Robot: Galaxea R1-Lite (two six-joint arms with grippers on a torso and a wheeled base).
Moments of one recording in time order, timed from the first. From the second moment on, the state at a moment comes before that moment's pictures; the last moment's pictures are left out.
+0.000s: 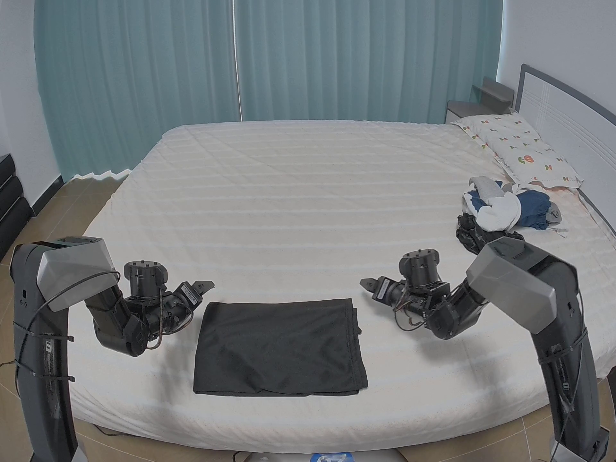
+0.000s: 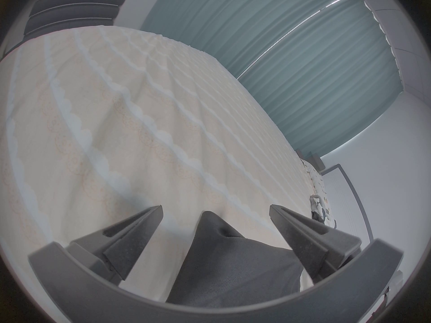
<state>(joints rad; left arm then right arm) -0.07 2.42 -0.85 -1.05 -0.15 -0.81 0.38 2.61 -1.34 -0.76 -0.07 0.64</state>
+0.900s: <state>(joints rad) -0.01 1.60 -0.26 -1.16 -0.08 -0.54 0.16 1.66 -0.18 -1.23 0.00 0.51</state>
